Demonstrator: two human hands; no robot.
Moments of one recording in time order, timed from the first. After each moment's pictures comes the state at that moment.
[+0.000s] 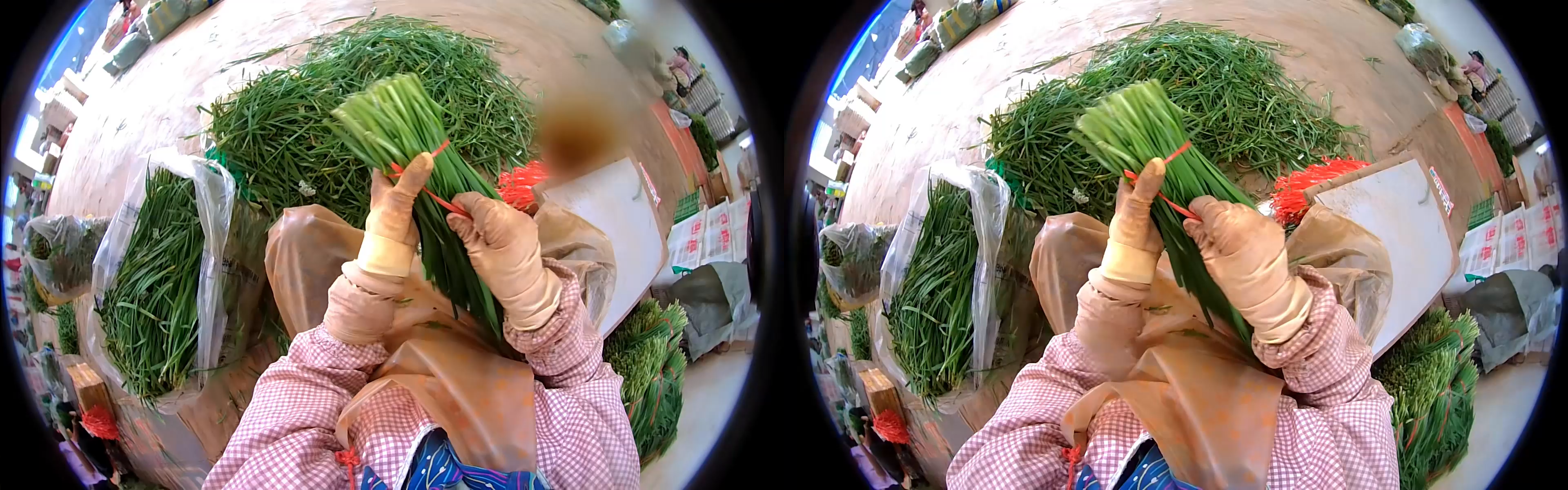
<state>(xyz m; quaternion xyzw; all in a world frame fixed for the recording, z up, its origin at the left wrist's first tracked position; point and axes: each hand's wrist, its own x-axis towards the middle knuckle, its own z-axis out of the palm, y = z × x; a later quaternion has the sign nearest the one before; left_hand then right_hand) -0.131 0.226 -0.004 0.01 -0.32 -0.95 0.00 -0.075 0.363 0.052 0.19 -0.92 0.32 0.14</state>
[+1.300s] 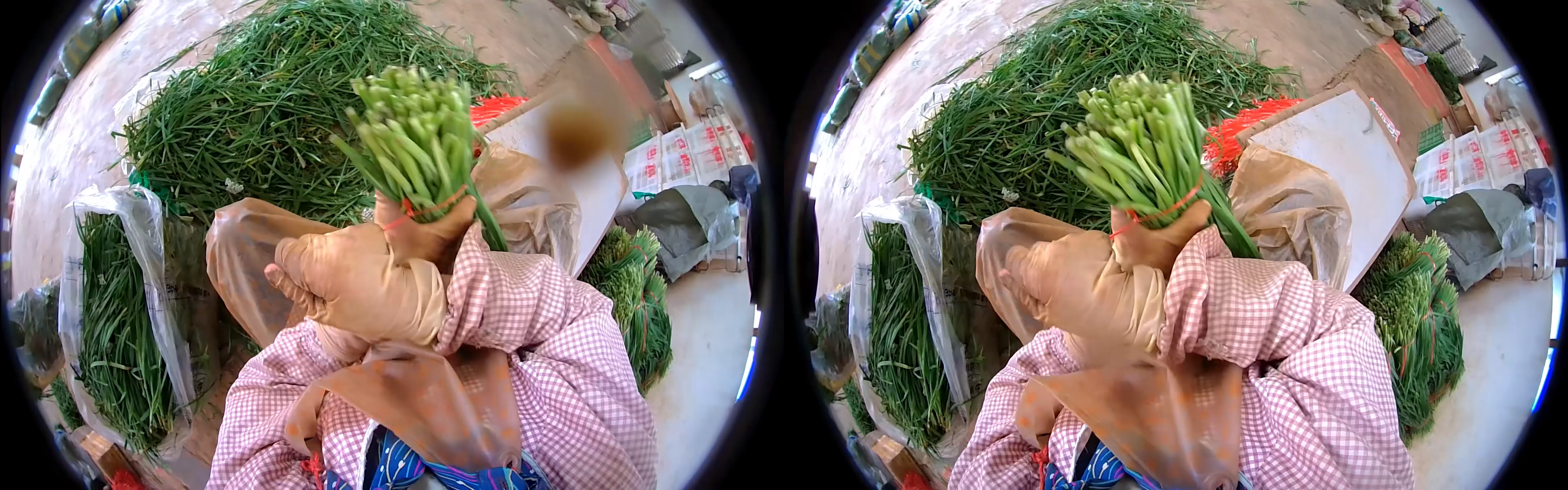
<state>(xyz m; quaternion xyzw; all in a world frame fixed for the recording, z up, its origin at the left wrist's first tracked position) -0.064 0.297 -0.015 -0.01 -0.55 -0.84 -0.03 -0.049 0.285 0.046 0.28 -0.86 0.43 0.06</state>
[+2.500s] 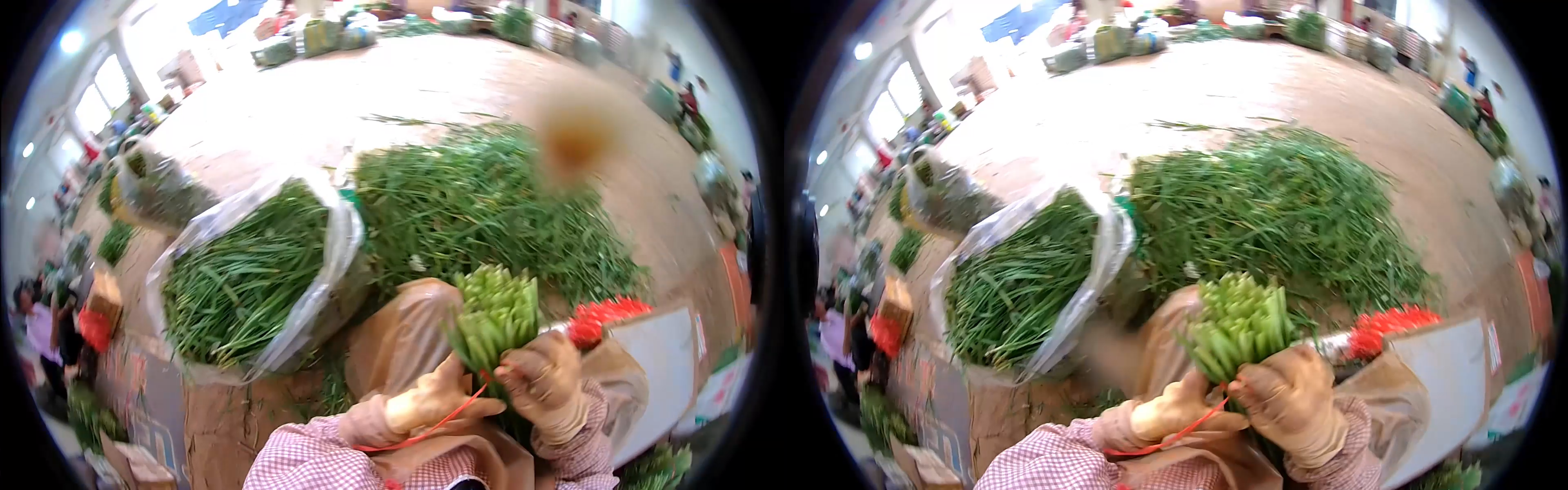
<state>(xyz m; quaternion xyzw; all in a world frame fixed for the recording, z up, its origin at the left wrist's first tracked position) 0.007 0.152 0.047 0.00 -0.74 -0.64 -0.18 -0.053 0.325 0.092 0.46 -0.80 0.33 0.22</state>
